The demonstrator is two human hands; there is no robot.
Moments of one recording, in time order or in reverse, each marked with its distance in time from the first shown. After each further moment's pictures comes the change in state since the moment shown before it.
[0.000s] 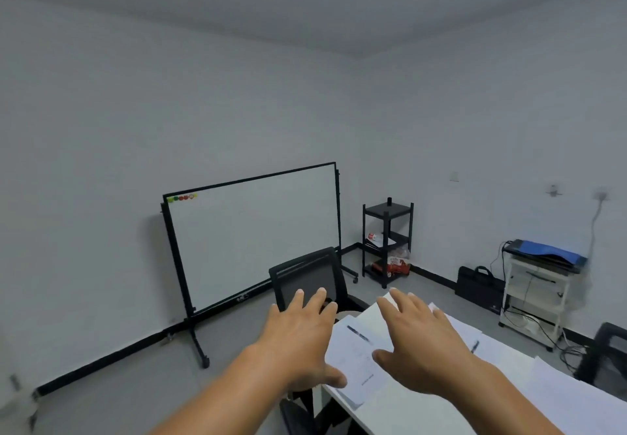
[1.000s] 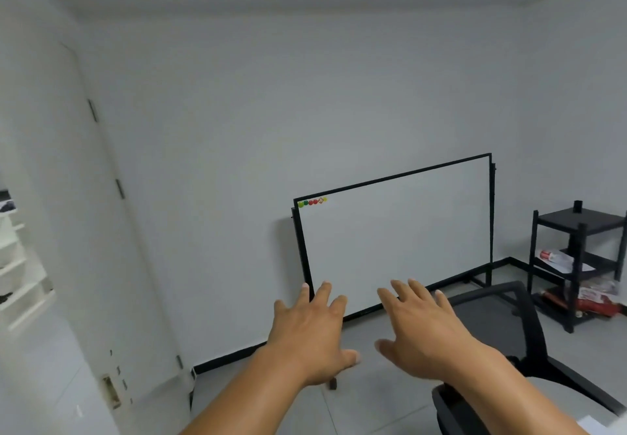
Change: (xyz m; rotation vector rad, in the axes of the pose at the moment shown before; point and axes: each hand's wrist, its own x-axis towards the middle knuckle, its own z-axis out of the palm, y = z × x) left_hand 0.080 -0.417 0.018 0.006 0.004 -0.427; right_hand 0.364 -0.329 0.052 0.036 -0.044 -0.392
